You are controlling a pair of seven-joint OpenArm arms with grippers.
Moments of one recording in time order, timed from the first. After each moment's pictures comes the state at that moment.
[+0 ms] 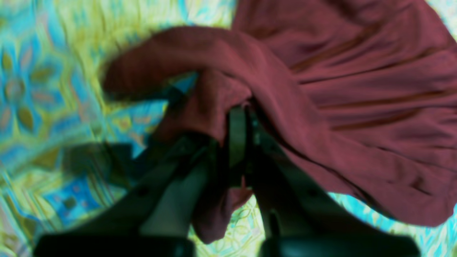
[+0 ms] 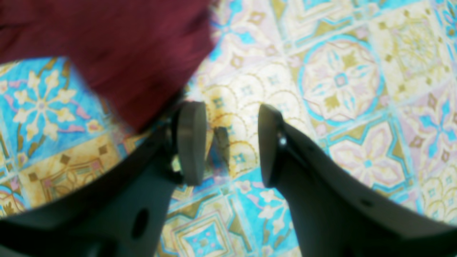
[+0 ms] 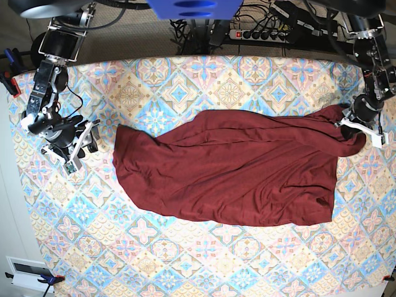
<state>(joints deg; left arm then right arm) 14.0 -30.0 -26.3 88.9 -48.8 -7.0 46.0 1.9 18.5 20.5 91.6 19.3 42.8 -57.7</state>
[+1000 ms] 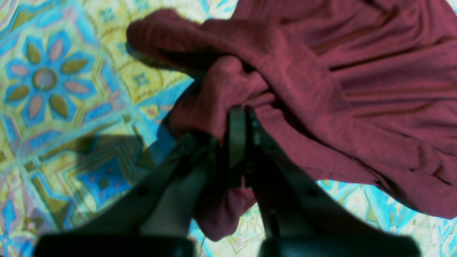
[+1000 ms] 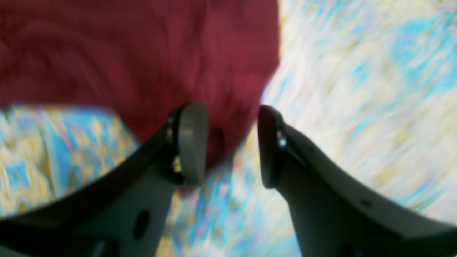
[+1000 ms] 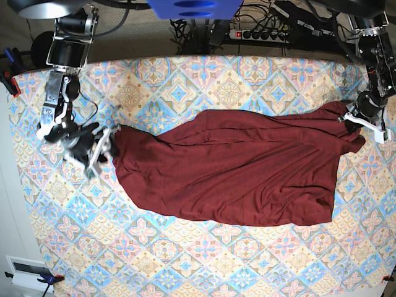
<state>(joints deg) 15.8 -30.8 -26.3 88.7 -48.5 -6.7 46.5 3.8 16.5 14.1 84.4 19.6 42.8 -55.8</state>
